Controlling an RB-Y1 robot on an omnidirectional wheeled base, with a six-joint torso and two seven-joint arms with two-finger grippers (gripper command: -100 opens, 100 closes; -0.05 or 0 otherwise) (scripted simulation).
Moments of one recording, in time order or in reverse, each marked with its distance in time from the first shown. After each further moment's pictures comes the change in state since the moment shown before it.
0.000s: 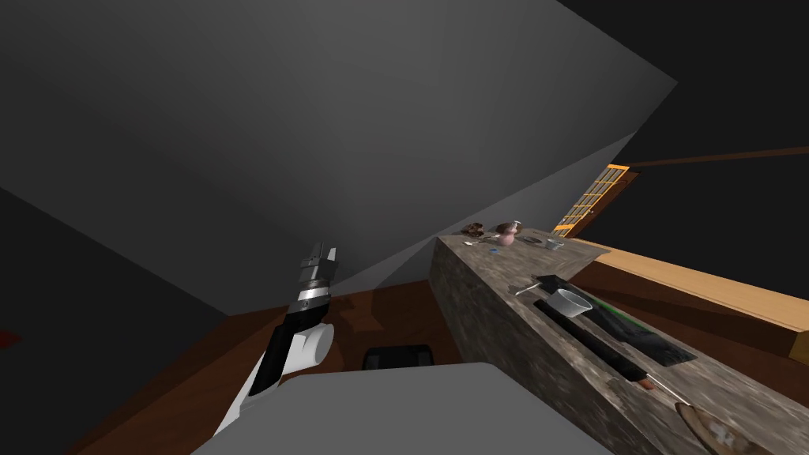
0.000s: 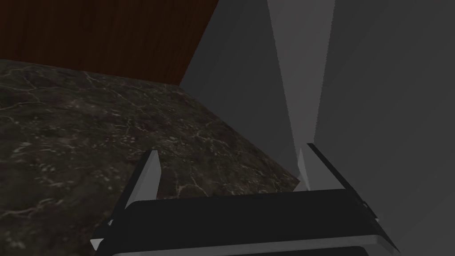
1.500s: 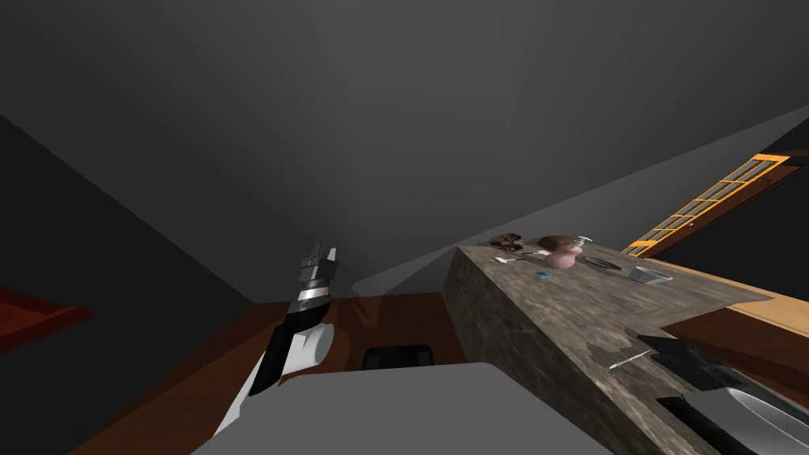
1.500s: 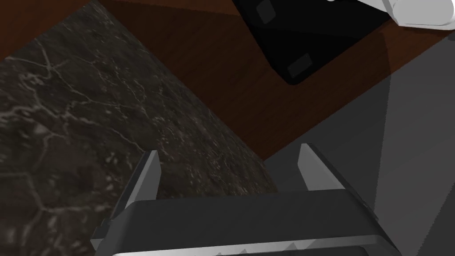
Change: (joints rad) left arm 0.000 0.000 0.000 0.000 0.000 0.000 0.000; right arm 0.235 -0.309 0.025 0.313 0.005 0.009 0.088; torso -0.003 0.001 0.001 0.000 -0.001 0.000
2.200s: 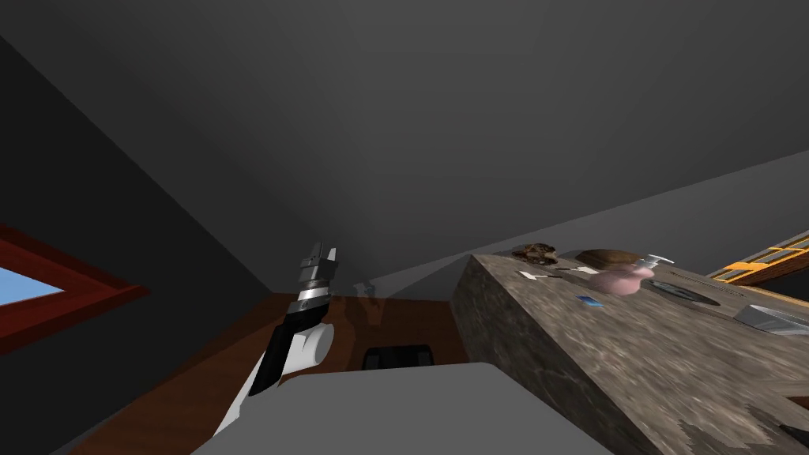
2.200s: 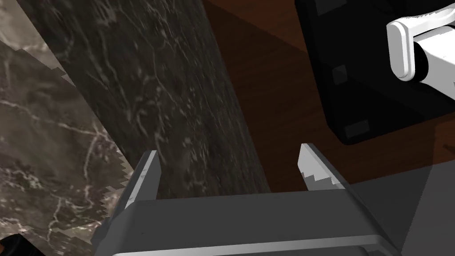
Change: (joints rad) left arm 0.000 0.000 0.000 0.000 0.000 0.000 0.000; right arm 0.108 -0.206 0.007 0.152 -0.034 0.009 0.099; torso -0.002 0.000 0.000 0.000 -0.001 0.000
